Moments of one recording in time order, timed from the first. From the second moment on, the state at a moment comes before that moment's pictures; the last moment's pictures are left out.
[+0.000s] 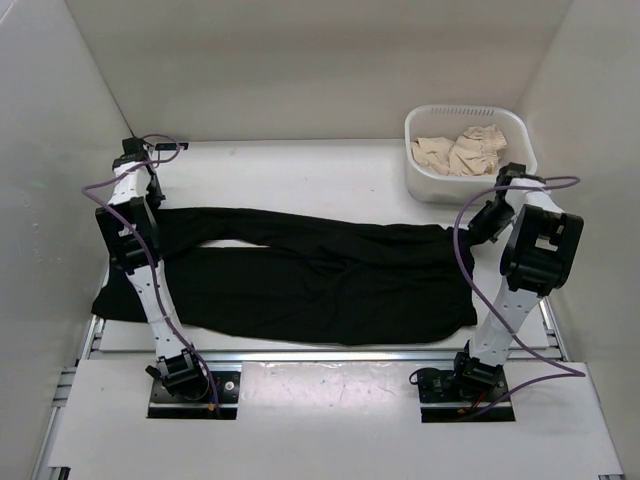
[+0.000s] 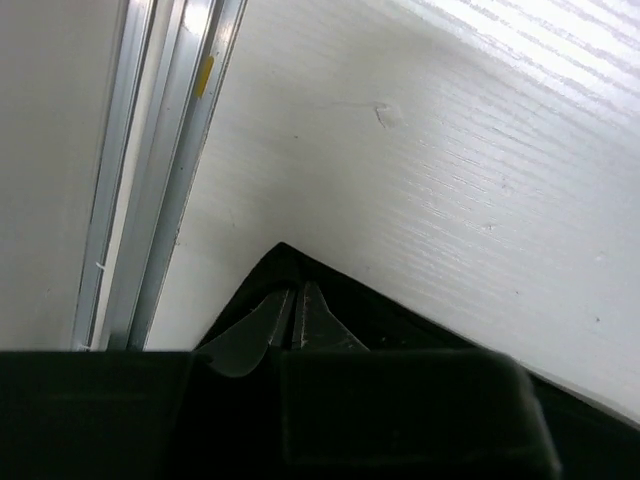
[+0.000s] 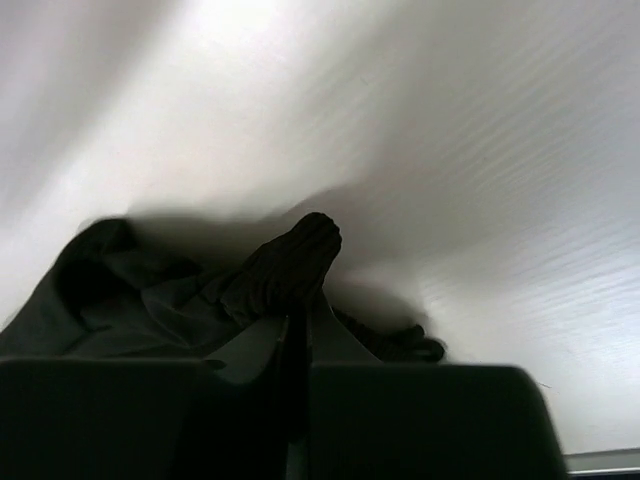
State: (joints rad) left arm 0.32 2.43 2.08 -0.76 -0.22 0.00; right arm -0.26 2.01 1.45 -0.89 -0.09 0.51
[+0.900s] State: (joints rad) left arm 0.30 1.85 1.85 -0.67 -0.33 0.00; right arm -0.34 1.82 1.60 -0.98 -0.12 0.31
